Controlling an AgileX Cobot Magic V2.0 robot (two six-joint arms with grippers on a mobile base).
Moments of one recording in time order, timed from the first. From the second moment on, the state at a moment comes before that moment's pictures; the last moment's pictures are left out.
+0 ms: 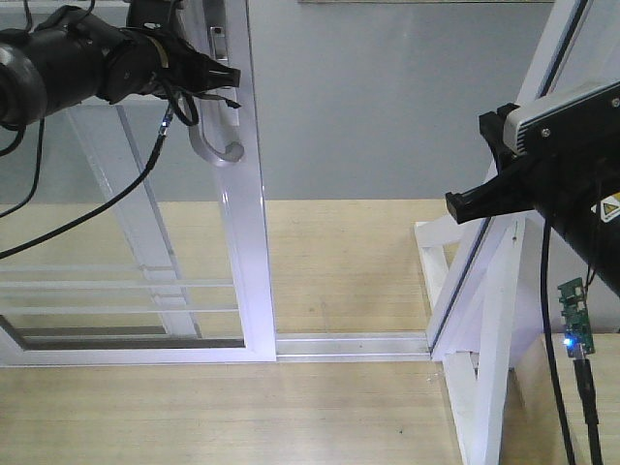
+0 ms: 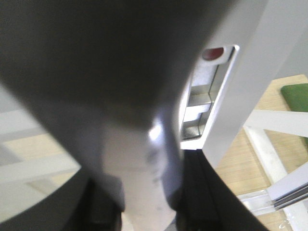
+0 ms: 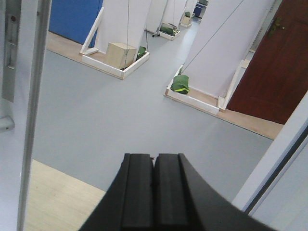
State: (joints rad) left arm -0.32 1.95 -1.62 0.37 0.40 -0.42; right arm 0.42 1.15 -0.54 0.48 -0.40 -0.71
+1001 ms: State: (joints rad) left arm -0.13 1.78 -1.58 0.35 0.49 -0.30; right arm 0.42 1.15 -0.54 0.48 -0.40 -0.71
